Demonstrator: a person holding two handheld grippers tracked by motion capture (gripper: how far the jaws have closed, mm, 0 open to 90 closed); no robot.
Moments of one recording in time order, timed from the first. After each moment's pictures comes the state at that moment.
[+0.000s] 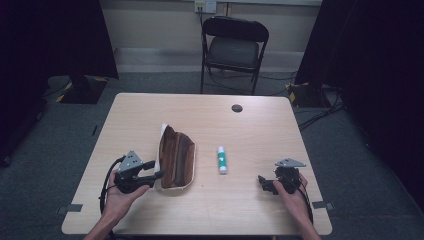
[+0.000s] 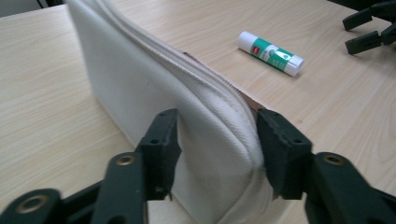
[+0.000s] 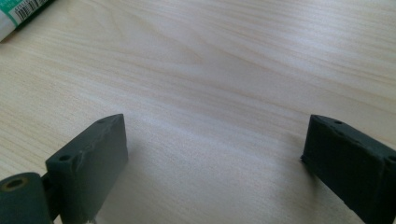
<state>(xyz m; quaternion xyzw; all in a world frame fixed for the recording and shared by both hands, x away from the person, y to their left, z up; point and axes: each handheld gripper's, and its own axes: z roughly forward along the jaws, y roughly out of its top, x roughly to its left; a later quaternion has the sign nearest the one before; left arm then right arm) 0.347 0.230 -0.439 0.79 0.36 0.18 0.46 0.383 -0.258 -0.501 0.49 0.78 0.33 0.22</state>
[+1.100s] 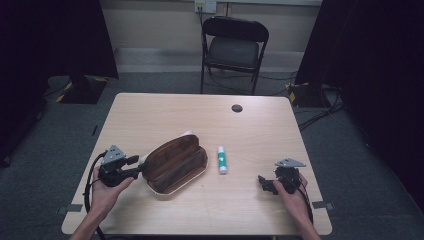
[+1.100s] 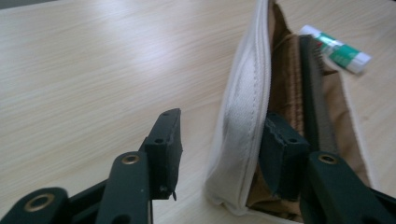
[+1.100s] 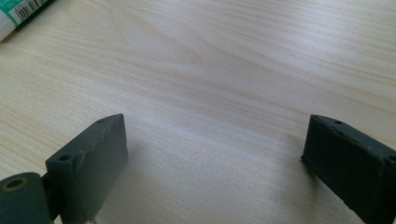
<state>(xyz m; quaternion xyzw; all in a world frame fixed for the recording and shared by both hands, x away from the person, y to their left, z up) 0.364 0.278 -0.445 0.77 0.42 0.20 0.43 0.383 -0.258 -0.501 0.49 0.78 0.33 0.22</state>
